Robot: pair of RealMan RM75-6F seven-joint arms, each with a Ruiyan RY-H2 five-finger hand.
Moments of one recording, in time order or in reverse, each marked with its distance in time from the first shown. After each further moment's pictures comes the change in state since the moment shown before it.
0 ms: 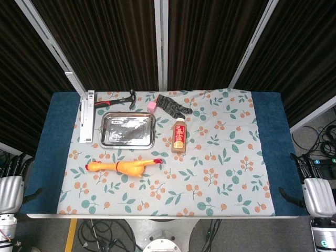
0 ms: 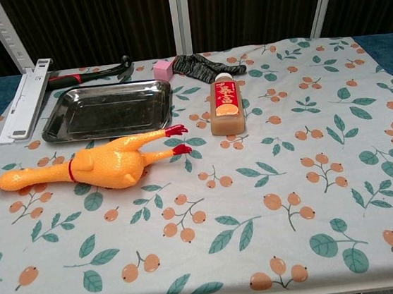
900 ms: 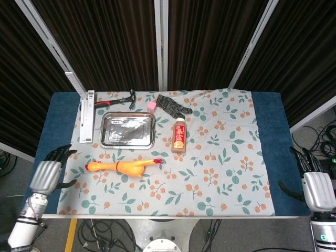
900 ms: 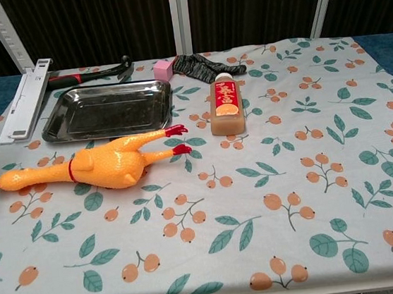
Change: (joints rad) left arm -0.208 -0.056 -0.025 -0.005 0.041 -0.270 -0.125; right arm 0.029 0.020 0.029 -0.021 0.002 -0.003 -0.030
